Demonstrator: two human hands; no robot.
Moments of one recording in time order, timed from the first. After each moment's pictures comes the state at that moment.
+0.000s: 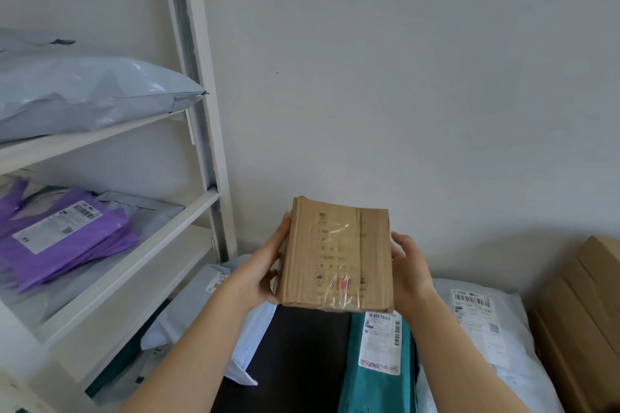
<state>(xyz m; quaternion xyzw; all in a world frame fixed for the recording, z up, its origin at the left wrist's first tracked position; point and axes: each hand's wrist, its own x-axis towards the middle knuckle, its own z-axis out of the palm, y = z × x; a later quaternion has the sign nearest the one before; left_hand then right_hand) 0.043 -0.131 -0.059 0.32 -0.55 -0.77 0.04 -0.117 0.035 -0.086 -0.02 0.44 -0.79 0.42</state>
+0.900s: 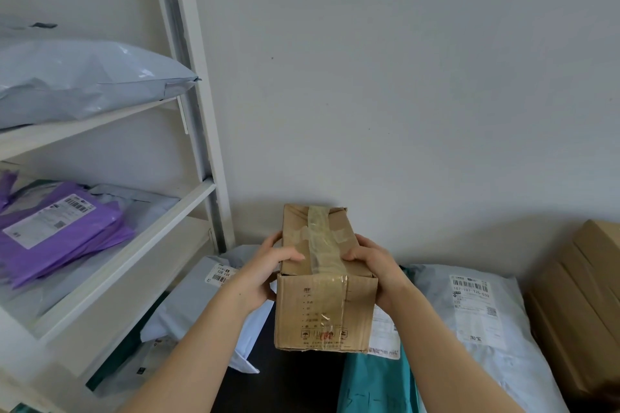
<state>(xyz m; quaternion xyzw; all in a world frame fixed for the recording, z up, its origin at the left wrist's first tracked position) 0.045 -0.133 -0.082 0.33 -0.56 -0.76 0.07 -0.086 0.018 -0.083 -0.12 0.61 -0.67 0.41</state>
